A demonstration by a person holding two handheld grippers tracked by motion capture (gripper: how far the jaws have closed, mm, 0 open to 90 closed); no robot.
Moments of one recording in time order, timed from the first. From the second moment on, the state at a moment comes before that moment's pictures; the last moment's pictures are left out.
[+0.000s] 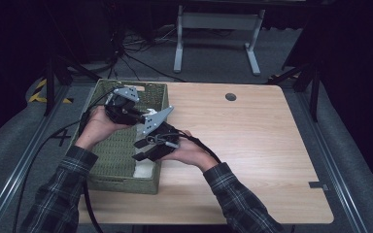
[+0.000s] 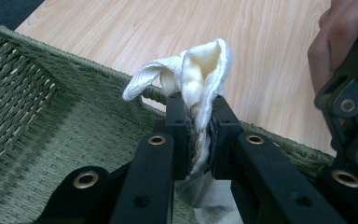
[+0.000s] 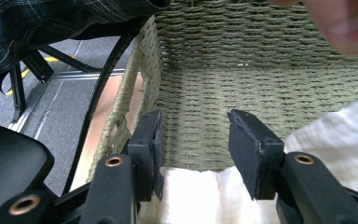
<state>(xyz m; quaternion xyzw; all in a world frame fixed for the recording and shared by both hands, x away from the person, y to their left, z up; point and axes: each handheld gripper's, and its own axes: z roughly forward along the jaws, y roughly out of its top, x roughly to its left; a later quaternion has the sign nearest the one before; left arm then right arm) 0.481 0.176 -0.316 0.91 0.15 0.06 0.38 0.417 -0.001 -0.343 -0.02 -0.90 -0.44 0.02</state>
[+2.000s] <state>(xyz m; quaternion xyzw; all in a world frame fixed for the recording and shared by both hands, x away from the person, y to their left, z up) 0.461 0.105 -0.301 0.85 0.30 0.11 0.42 0.435 -0.238 -0.356 -0.14 -0.89 -0.43 -0.04</state>
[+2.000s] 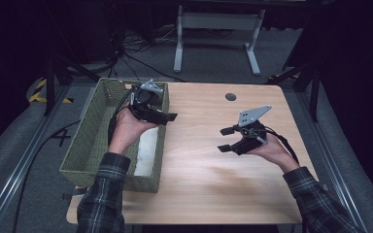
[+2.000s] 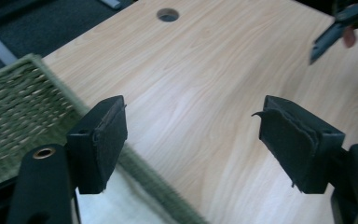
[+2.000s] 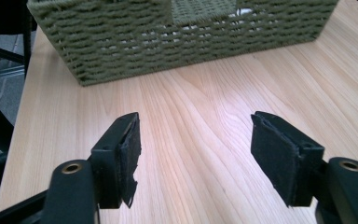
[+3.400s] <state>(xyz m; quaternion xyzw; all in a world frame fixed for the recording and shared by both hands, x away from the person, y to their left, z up) 0.391 -0.011 -0.411 0.87 0.27 0.07 0.41 0.397 -0.339 -0.426 -0.26 -0.87 -0.40 -0.12</state>
